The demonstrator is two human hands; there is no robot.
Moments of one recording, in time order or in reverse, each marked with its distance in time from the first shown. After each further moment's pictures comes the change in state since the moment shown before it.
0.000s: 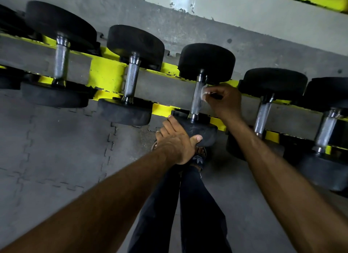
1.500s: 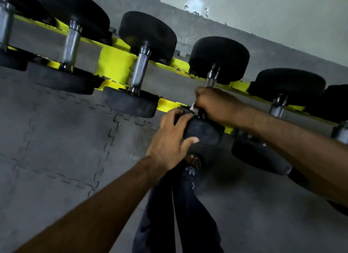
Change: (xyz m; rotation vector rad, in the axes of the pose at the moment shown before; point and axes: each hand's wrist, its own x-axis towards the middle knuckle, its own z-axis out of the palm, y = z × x) left_hand -0.017 -0.042 0.016 -0.384 0.498 0.451; right_hand 0.005 -0.034 0.009 -1.010 -0.756 -0.699
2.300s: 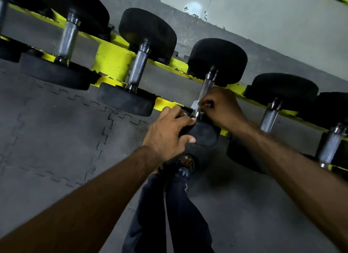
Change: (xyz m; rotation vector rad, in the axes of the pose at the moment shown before) left_hand 0.014 -0.003 -0.007 0.063 0.046 0.103; right_hand -0.015 0.006 0.021 0.395 0.352 0.301
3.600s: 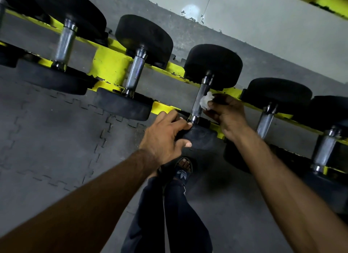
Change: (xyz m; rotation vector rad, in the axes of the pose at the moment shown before) left_hand 0.003 0.000 -0.003 0.031 -0.008 0.045; right_hand -0.010 0.008 0.008 1.391 0.269 0.710
